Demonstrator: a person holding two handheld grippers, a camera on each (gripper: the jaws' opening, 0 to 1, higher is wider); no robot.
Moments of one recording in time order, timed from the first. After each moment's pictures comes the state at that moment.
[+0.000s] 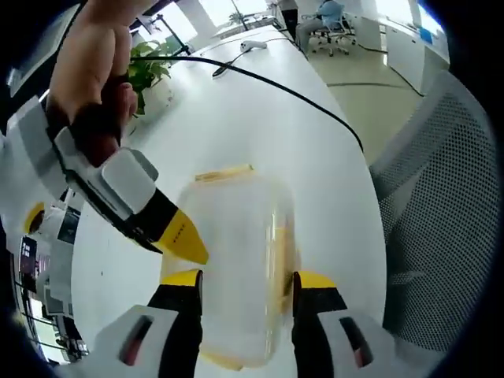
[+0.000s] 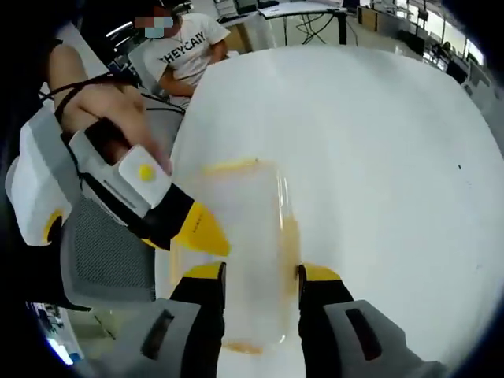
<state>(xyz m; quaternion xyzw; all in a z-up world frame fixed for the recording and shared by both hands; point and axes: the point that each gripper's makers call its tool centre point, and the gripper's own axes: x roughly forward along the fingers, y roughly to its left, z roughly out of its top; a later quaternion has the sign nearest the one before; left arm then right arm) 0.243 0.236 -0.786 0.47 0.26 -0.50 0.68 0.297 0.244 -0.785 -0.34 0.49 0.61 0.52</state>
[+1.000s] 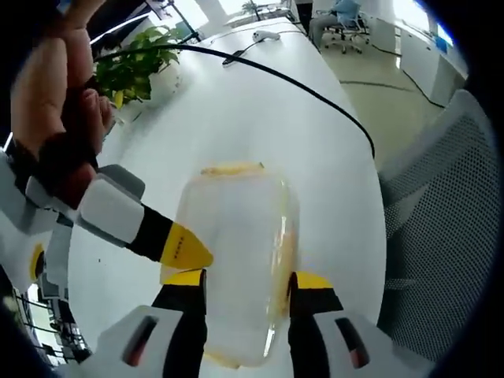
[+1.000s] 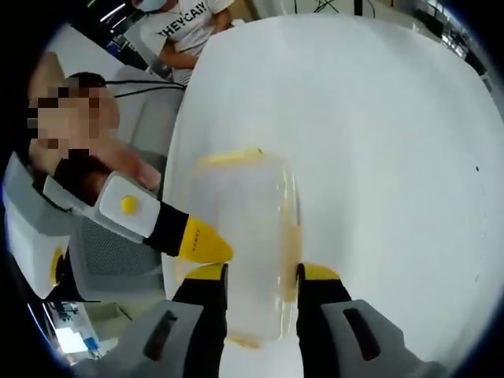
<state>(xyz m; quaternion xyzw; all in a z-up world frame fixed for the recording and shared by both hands) 0.246 0.234 -0.785 0.47 0.29 -0.49 0.67 0.294 0.245 -0.787 -0.35 0.53 0.60 0.49</state>
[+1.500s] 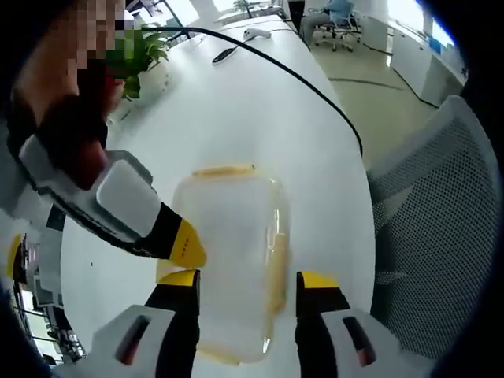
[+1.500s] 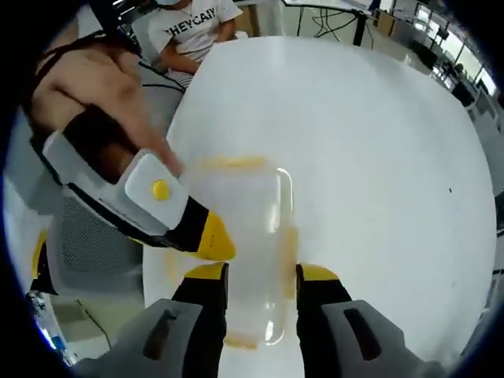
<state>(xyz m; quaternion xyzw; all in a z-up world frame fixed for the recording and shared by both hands) 0.233 0.236 -0.784 0.48 0.31 -0.54 0.62 0.294 0.242 -0.777 -0.38 0.43 0.59 0.57</state>
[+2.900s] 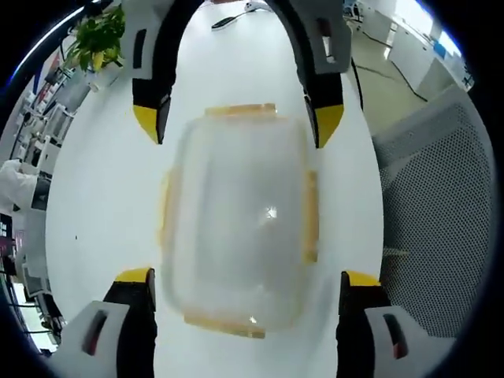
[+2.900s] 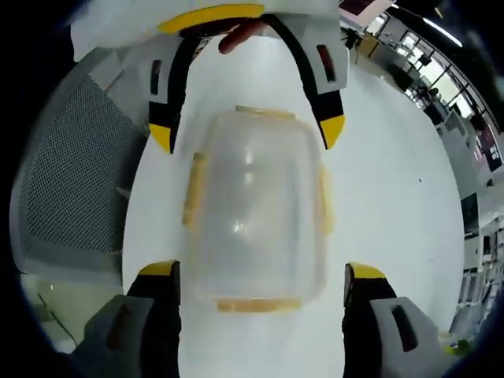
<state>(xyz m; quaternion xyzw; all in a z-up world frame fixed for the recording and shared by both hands) 0.264 0.280 -0.806 0.48 0.40 -0.50 0.60 0.265 0.195 -0.797 -0.44 0.37 0.55 0.60</state>
